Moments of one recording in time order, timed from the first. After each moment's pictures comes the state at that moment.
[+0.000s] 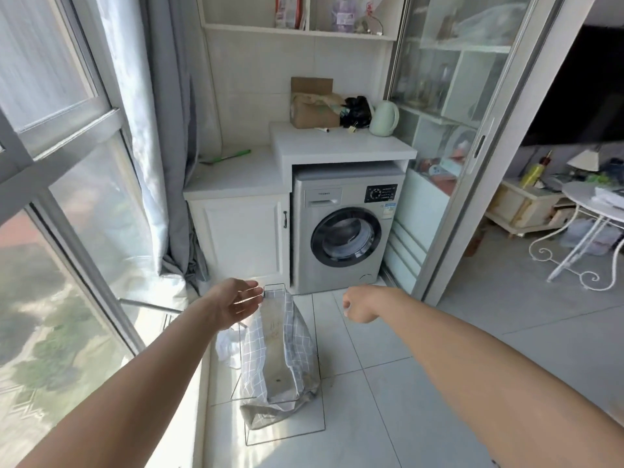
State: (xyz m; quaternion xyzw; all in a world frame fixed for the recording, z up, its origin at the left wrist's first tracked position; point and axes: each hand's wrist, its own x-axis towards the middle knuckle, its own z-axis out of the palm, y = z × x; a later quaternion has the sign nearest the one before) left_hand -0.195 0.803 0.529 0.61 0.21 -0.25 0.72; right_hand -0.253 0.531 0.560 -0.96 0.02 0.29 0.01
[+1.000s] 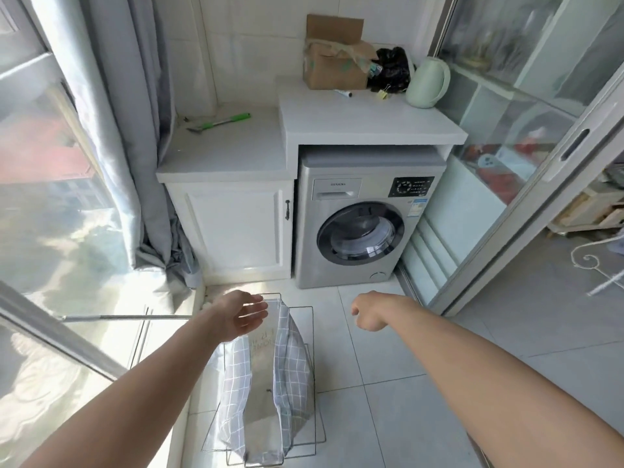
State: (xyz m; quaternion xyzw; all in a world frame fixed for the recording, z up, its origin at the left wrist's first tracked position) left_hand 0.025 0.736 0.442 0.57 0.29 -0.31 0.70; right_hand -0.009 0.453 0.494 -0.93 0.02 0.37 -0.01
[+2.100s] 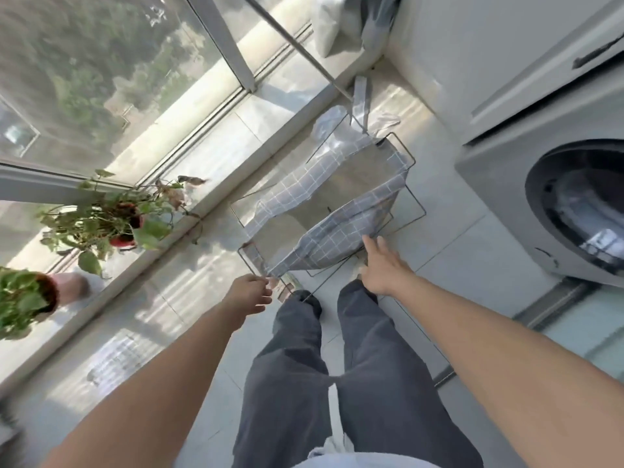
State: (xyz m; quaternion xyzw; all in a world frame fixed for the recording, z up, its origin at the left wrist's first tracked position) left_hand -0.118 0.620 0.223 0.39 0.71 -0.19 0.56; right_hand 0.114 0.481 0.201 -0.79 -0.32 0.52 -0.08
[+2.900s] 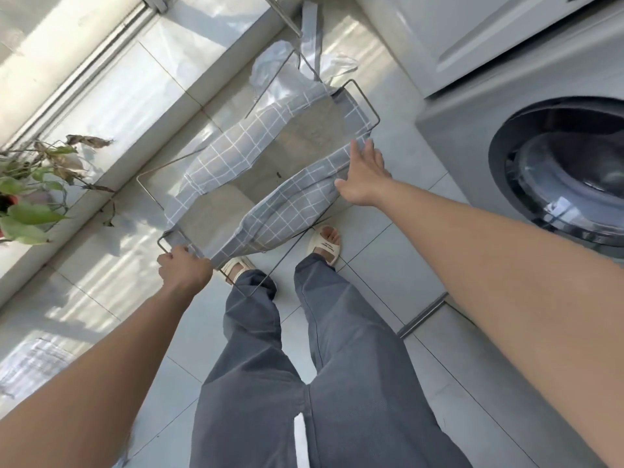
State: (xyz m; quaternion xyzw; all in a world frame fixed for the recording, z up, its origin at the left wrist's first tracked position) left_hand -0.105 0.634 0.097 0.54 0.72 -0.29 0.33; right_hand 0.224 0.544 0.125 -0.83 -0.27 0.48 -0.09
